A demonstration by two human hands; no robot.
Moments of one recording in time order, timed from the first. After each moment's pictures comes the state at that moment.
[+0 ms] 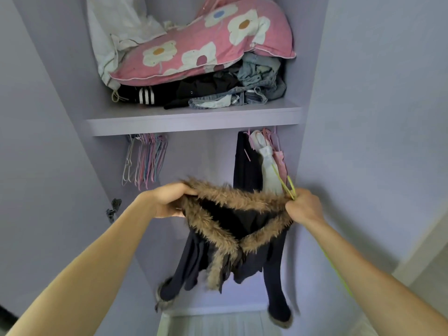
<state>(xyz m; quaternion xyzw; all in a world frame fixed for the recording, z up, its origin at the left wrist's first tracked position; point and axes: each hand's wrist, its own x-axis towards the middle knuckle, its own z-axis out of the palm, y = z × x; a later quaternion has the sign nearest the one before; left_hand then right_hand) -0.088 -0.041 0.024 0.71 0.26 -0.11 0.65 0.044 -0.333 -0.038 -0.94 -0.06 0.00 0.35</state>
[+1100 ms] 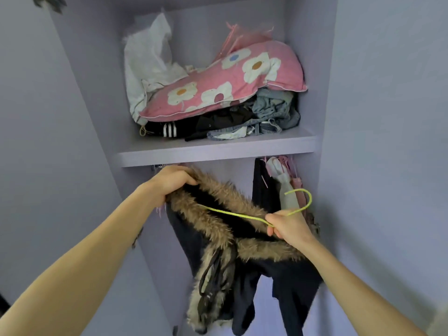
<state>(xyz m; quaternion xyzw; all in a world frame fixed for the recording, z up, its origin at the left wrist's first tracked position) -0.095 -0.040 0.131 0.83 0.25 0.11 0.48 0.018 -0.287 -0.002 -0.80 -0.22 0.07 0.55</state>
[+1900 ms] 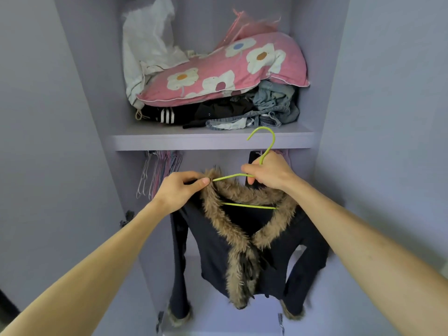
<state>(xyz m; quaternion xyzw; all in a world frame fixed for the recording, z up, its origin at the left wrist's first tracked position) -0.101 -0.031 0.064 0.90 0.11 0.22 0.37 0.037 -0.240 0.104 -0.87 -0.33 -0.01 0.37</state>
